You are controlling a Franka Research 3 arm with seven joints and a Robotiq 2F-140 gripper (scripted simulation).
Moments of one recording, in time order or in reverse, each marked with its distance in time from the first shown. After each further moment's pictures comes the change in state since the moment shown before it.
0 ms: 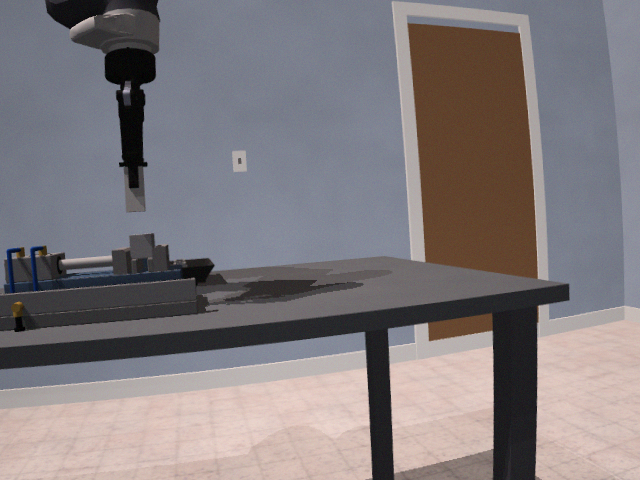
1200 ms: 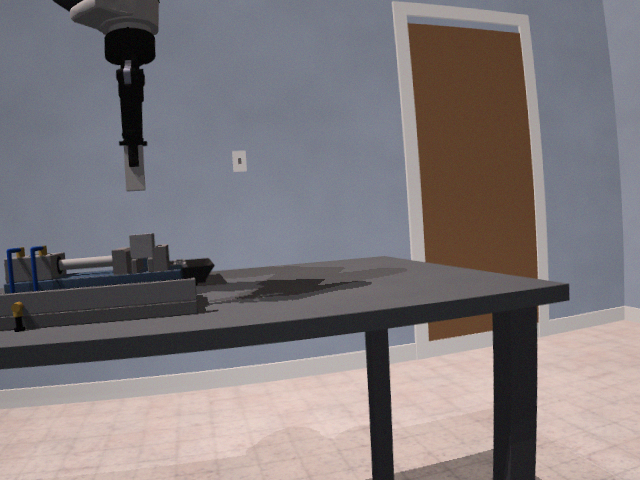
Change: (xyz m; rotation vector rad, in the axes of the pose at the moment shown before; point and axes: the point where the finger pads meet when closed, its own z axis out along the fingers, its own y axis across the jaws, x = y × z) arm -0.001 0.001 -0.031 0.000 -0.008 -0.013
